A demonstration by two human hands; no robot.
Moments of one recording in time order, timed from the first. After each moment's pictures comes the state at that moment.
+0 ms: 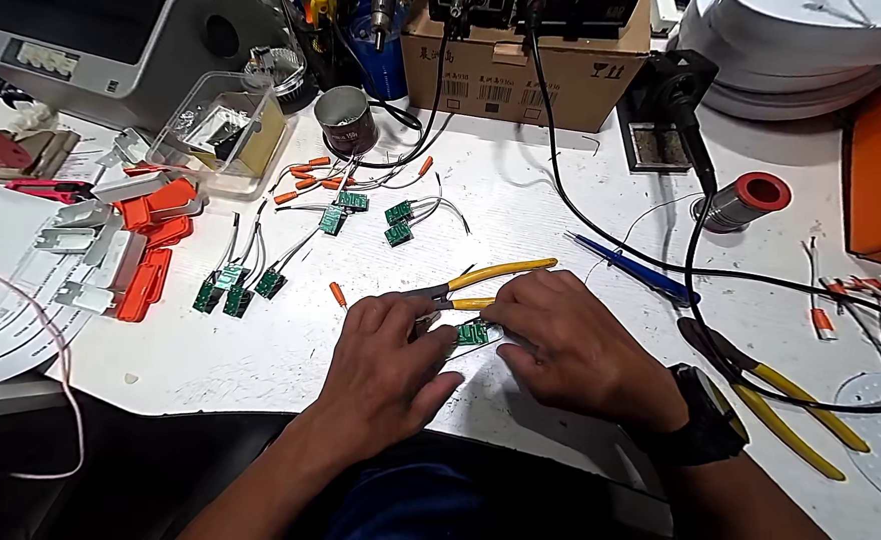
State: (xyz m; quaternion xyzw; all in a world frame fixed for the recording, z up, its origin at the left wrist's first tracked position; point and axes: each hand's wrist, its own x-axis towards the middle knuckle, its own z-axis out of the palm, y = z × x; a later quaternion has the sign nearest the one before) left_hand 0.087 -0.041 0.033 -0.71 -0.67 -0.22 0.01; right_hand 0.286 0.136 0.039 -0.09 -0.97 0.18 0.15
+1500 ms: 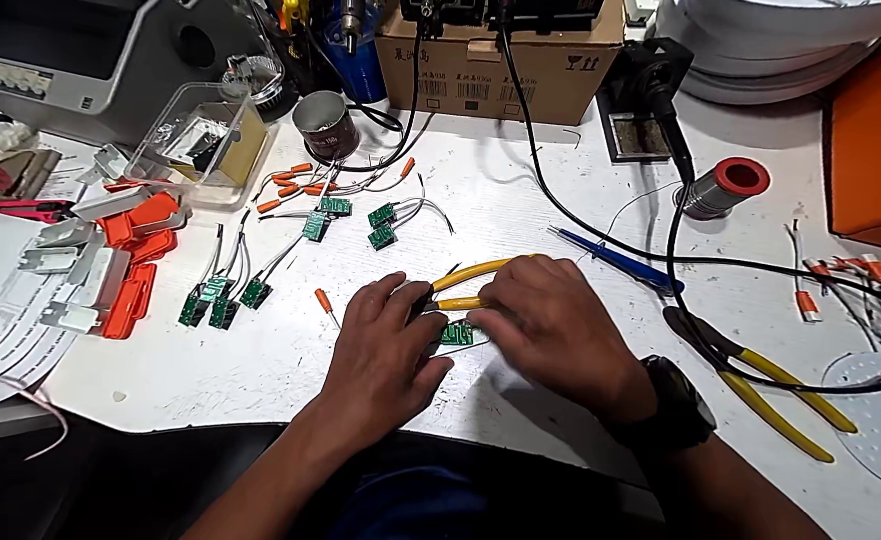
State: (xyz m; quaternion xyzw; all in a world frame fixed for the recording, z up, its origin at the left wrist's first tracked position) left_hand 0.091 -0.023 0.029 -0.69 -0.69 -0.20 -0.03; right_hand 0.280 0.131 0.041 -0.20 -0.94 0.18 0.24
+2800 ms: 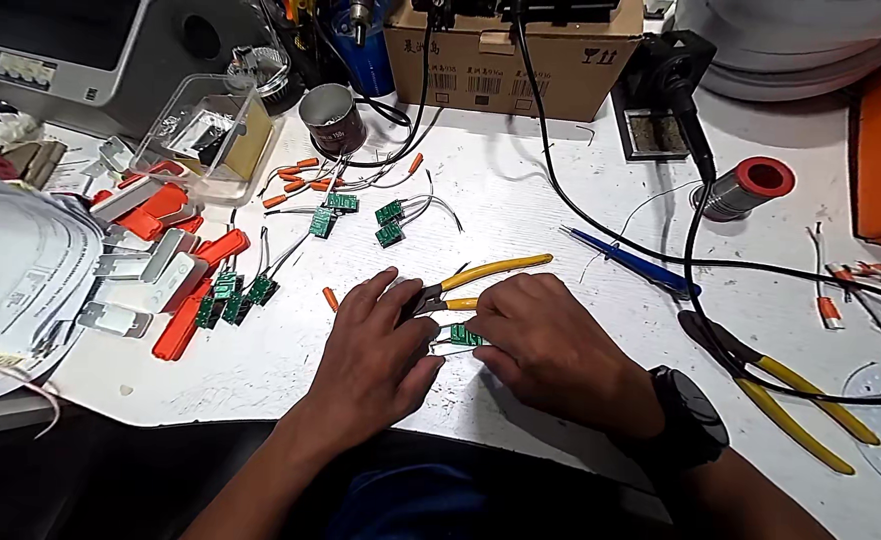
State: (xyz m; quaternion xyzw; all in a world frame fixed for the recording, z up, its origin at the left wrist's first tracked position) left_hand 0.074 -0.036 0.025 -0.70 -0.68 -0.23 -0.03; right_hand 0.278 0.125 0.034 -0.07 -0.97 0.17 0.14
